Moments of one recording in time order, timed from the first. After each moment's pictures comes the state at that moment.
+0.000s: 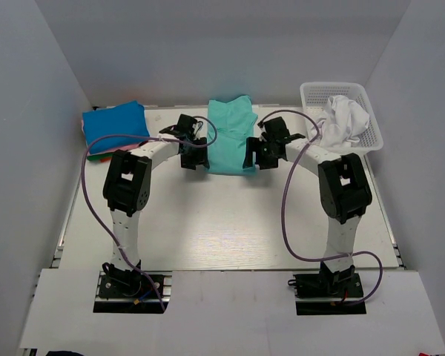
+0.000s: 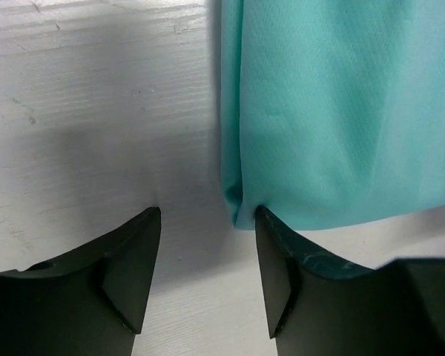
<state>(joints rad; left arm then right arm) -0.36 2.12 1.57 -0.52 0.15 -0.38 0.40 1.97 1.40 -0.38 -0.24 0.33</state>
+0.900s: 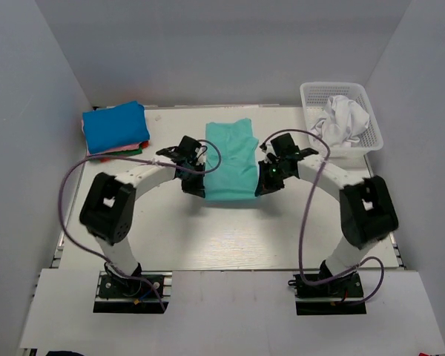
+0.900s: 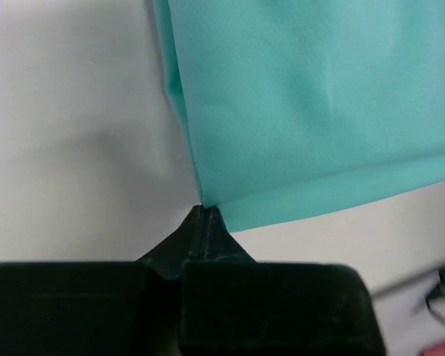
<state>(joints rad) -0.48 1.83 1.23 -0.55 0.16 -0.41 0.43 1.76 1.15 -0.52 -0.37 0.30</state>
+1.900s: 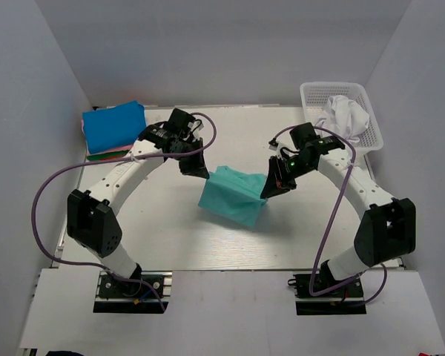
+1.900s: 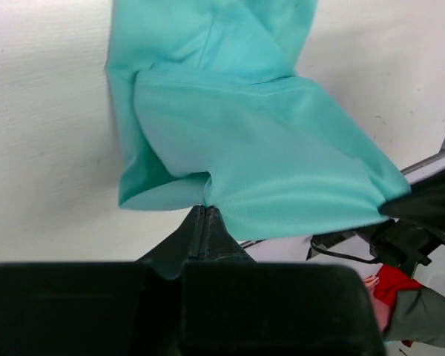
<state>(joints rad) -0.49 1.63 1.51 -0.92 0.28 -0.55 0.36 1.51 1.27 -1.02 -0.72 0.22</state>
